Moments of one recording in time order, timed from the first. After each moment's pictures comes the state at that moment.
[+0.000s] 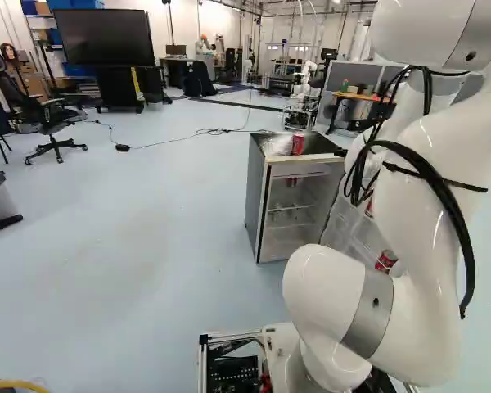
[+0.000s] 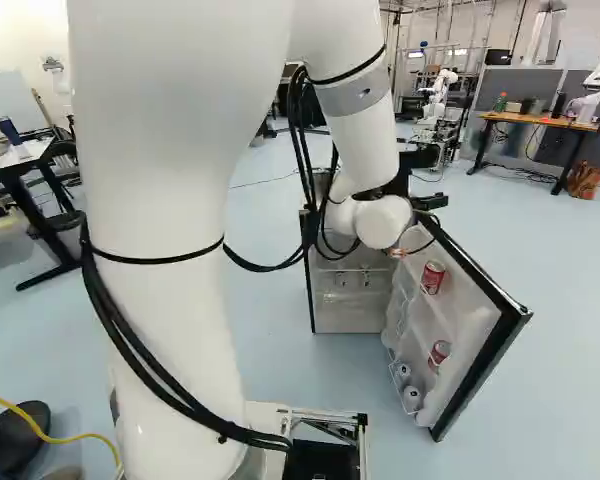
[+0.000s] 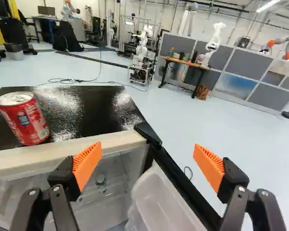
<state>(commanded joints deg) -42.6 -17.5 -44.2 -21.6 50.0 0.0</state>
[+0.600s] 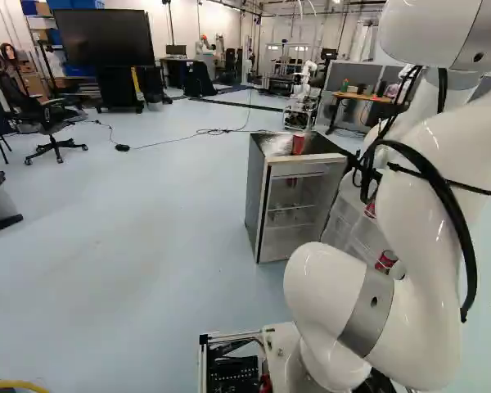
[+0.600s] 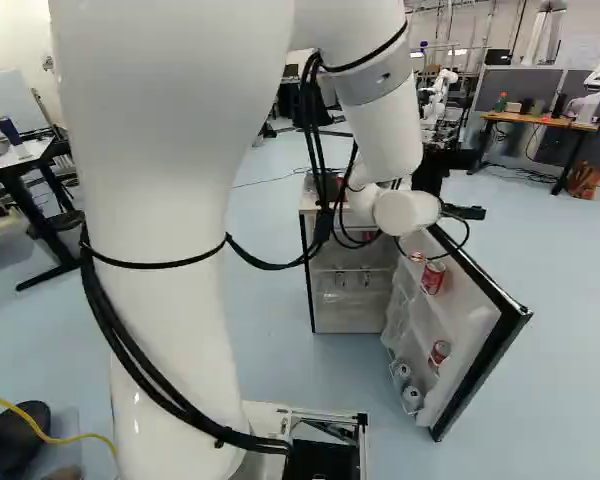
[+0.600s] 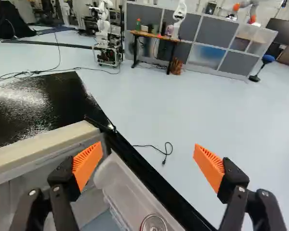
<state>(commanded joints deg) -46.8 -17.6 -48.7 -12.2 37.4 0.0</state>
